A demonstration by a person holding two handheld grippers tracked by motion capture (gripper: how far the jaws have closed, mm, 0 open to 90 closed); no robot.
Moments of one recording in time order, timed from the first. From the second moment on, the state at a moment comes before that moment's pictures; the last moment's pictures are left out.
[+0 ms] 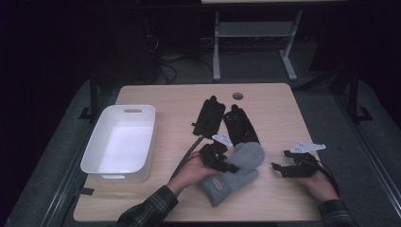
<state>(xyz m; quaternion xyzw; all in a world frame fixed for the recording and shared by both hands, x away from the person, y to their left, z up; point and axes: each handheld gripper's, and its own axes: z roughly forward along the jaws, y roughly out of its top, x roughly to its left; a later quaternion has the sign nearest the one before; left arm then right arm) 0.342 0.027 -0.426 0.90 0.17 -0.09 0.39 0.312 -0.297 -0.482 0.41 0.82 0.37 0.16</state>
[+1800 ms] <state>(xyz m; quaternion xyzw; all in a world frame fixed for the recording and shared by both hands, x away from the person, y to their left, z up) 0.365 0.145 -0.332 0.87 0.25 0.00 0.43 0.316 -0.295 -0.483 0.42 0.82 0.35 0.16</state>
